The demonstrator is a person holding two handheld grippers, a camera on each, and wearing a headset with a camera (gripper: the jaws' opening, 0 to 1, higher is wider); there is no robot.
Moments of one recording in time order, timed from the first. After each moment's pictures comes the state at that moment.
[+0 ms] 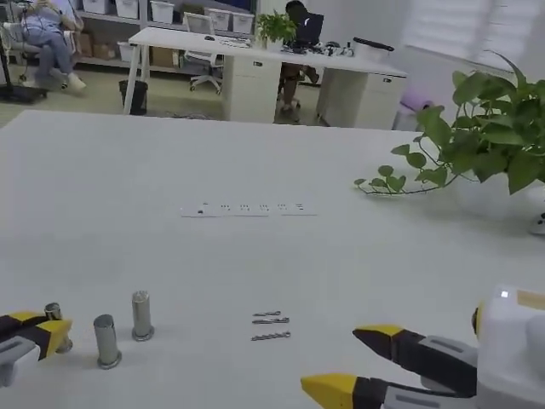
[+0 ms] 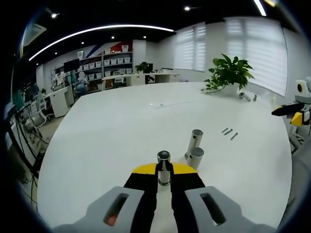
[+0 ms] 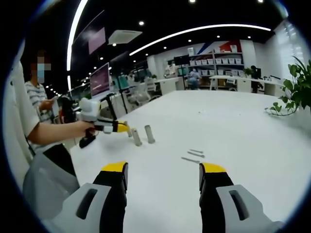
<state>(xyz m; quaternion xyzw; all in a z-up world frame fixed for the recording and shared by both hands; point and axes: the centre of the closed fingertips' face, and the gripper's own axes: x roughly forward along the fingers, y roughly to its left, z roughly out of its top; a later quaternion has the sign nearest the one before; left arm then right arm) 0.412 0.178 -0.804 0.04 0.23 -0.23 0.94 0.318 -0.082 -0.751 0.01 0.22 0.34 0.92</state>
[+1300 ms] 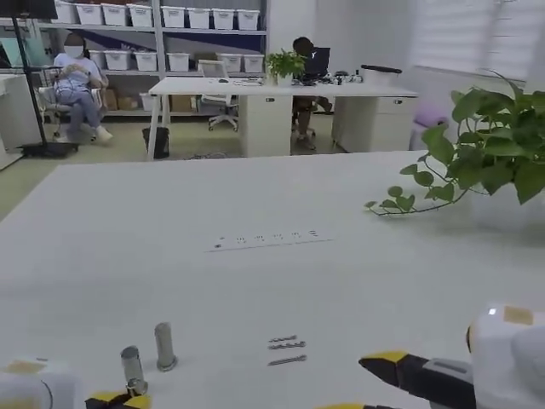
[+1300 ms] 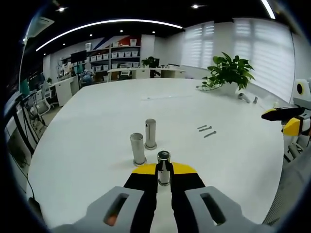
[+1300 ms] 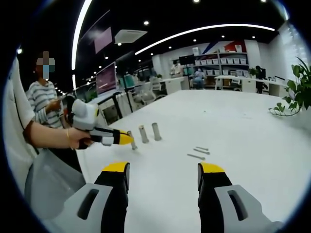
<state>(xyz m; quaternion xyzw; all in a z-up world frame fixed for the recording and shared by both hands) 0.362 0.109 -0.815 0.01 0.26 -0.20 0.94 0.302 -0.081 -0.752 0.01 0.22 0.36 0.91</state>
